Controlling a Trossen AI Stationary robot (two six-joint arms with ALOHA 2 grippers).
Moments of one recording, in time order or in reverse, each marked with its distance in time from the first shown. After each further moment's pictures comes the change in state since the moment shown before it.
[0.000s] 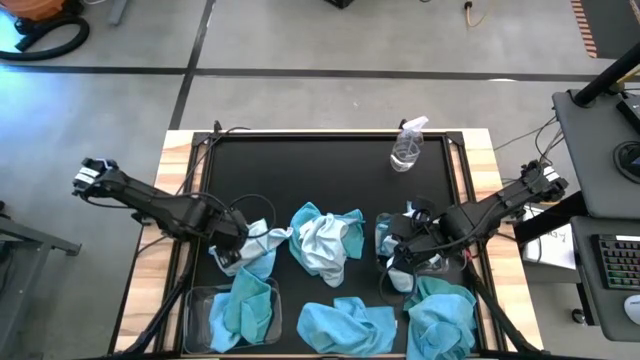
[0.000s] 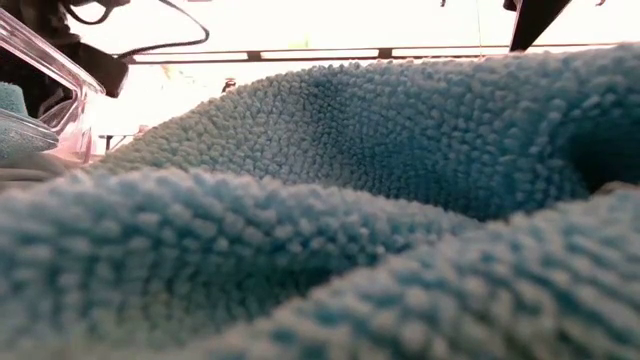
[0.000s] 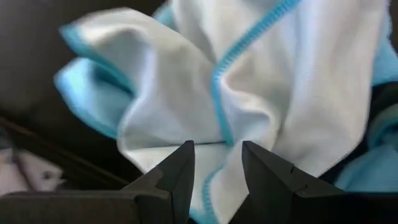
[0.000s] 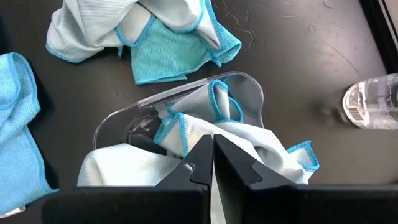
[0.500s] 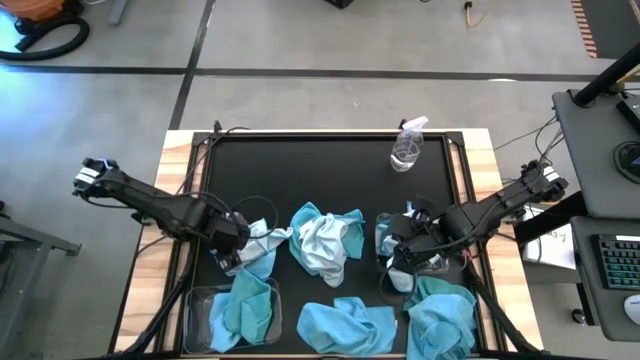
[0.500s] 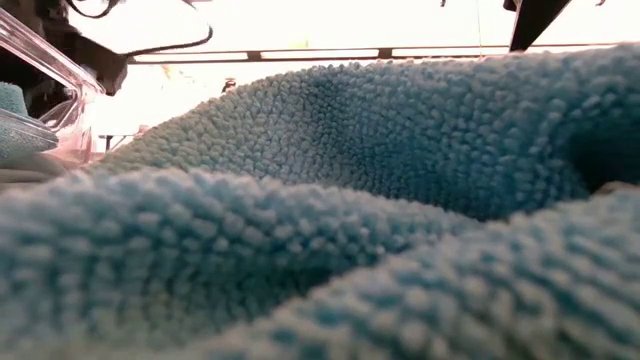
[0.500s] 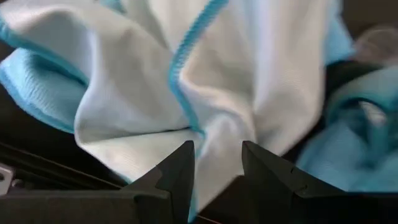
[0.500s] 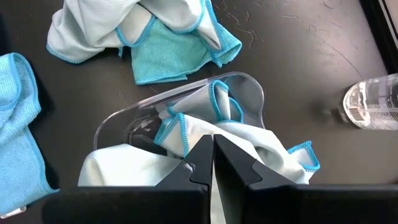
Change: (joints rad) left arm -0.001 0.010 0.024 0.033 0.108 0.017; right arm 0.000 0.000 0.000 0.002 0.000 0.000
